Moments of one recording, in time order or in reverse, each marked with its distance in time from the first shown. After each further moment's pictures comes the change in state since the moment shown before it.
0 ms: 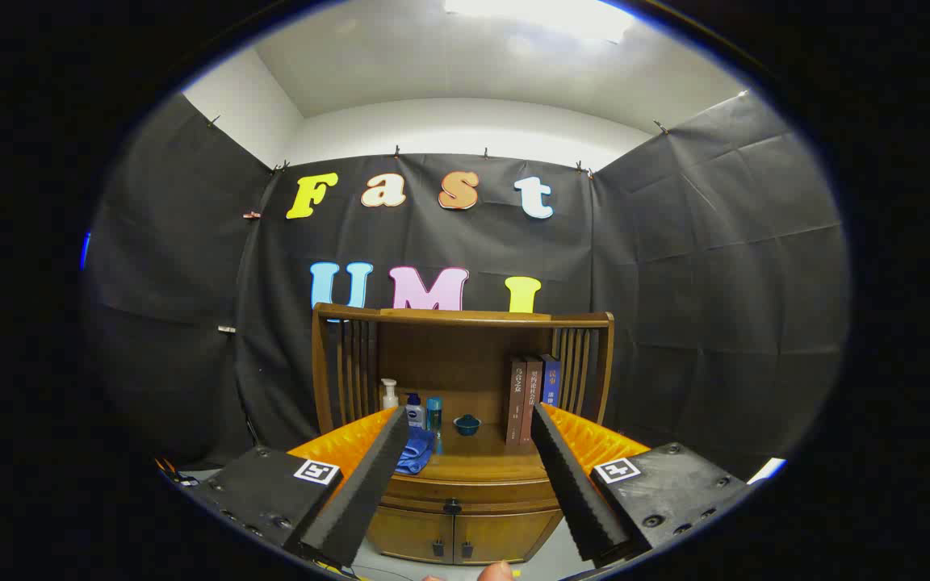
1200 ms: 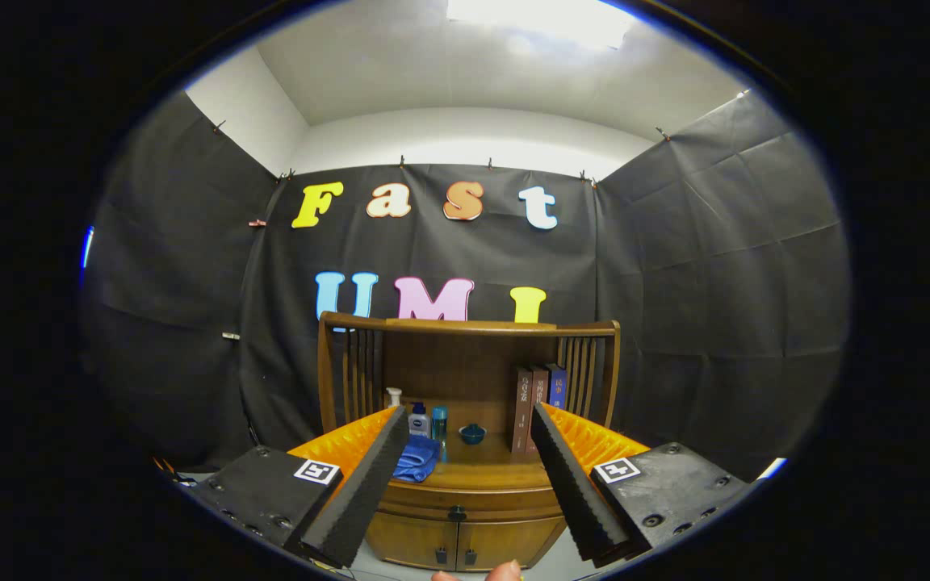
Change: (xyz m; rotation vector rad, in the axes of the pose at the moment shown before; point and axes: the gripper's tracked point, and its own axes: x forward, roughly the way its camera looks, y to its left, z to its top) arm 0.005 0.009 0.005 0.003 -0.091 0.016
